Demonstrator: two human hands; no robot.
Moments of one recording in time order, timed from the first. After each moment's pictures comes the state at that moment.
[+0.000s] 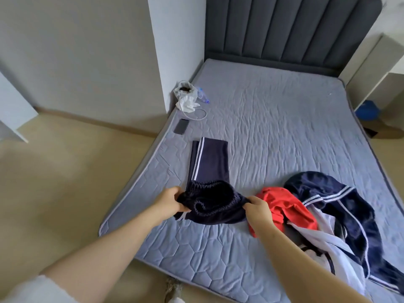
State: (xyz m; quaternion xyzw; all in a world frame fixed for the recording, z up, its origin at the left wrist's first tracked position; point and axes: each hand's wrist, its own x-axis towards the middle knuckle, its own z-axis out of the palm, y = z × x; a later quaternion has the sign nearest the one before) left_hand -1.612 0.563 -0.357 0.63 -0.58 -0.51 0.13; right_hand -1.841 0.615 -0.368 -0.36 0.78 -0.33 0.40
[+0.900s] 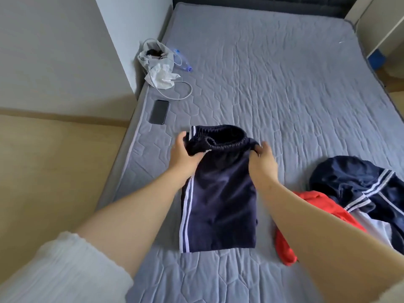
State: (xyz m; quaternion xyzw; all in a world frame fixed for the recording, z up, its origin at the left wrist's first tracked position) left_hand -1.682 0.269 -0.480 0.62 -0.54 -0.50 0.26; right_hand -1.847 0.336 -0.472 -0.32 0.83 -0.35 0.29
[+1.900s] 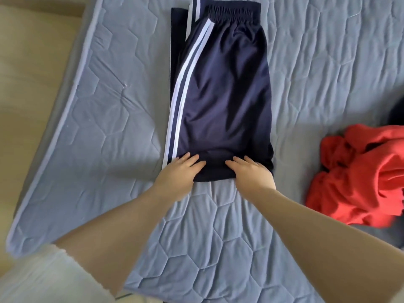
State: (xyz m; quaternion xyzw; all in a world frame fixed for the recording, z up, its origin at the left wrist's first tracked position) left_hand -1.662 0.385 -0.769 0.42 -0.85 -0.22 -0.23; right_hand -1.851 0.425 -0.764 -0.66 0.67 0.15 0.31
